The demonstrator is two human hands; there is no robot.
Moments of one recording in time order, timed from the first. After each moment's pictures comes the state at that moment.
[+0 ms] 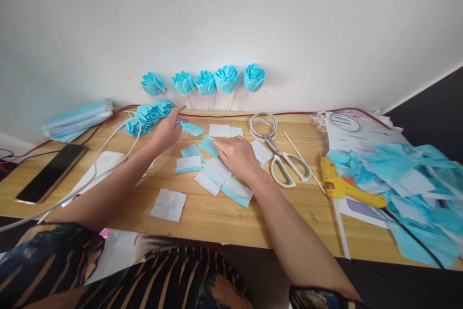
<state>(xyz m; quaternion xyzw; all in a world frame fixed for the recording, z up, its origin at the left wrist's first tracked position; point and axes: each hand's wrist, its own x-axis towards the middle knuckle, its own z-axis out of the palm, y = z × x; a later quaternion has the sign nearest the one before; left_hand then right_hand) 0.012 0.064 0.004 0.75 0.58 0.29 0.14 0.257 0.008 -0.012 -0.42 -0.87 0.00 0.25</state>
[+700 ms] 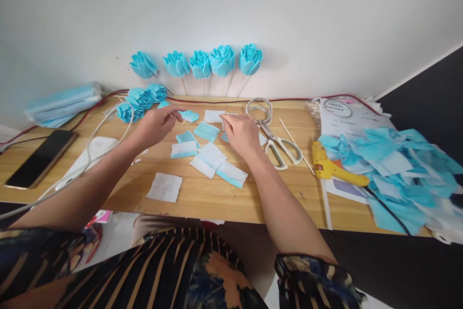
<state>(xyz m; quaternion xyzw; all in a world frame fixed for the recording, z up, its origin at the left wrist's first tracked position) 0.011 0.020 0.030 0.79 0.55 0.24 0.16 0.271 0.021 -0.014 -0.51 -0.79 0.01 0.34</state>
